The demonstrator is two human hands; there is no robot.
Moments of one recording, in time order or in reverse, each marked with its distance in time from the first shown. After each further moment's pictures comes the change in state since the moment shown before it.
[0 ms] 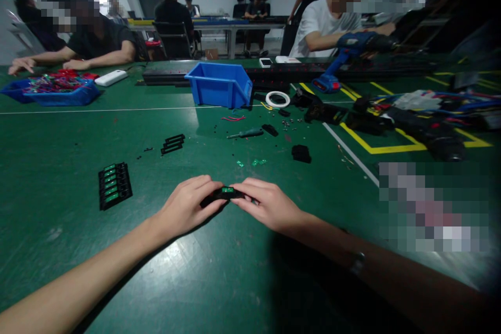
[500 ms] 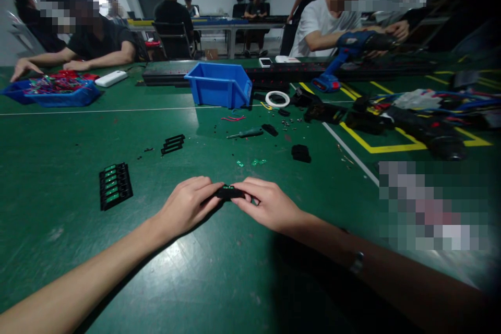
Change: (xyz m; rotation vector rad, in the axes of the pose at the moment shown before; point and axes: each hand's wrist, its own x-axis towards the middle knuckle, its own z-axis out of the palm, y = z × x) left_hand -0.003 -0.005 0.002 0.091 -0.011 0.040; right_hand 0.002 -0.005 0.000 -0.013 0.017 0.053
